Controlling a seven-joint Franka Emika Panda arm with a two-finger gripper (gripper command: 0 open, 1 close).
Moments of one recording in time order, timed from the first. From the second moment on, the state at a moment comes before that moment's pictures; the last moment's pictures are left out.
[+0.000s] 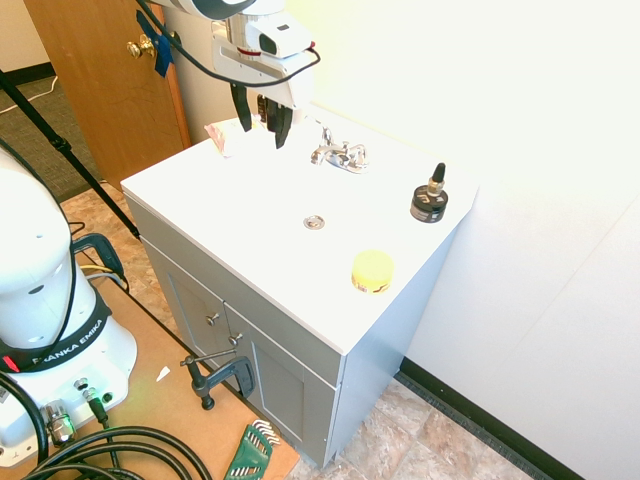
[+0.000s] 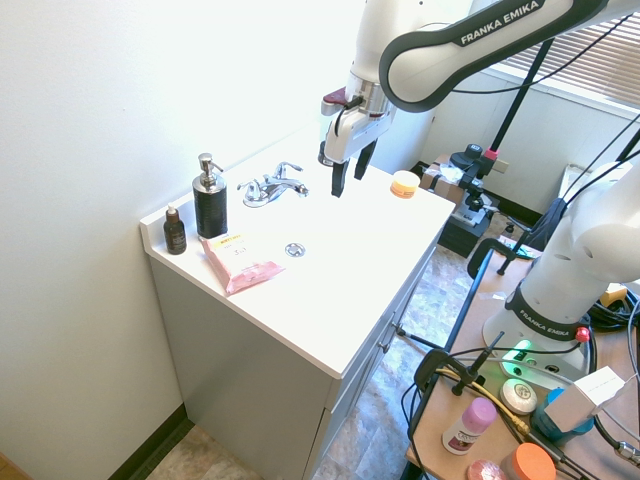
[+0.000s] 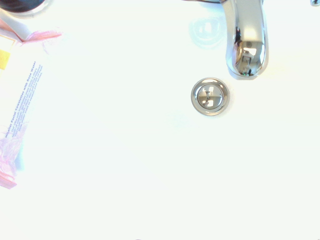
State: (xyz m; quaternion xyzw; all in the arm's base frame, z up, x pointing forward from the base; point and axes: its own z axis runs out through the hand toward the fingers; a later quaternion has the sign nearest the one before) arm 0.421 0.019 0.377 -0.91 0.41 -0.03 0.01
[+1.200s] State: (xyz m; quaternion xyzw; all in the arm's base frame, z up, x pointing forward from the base) arm 0.580 -0.038 0.328 -0.86 0.49 -0.11 -0.06
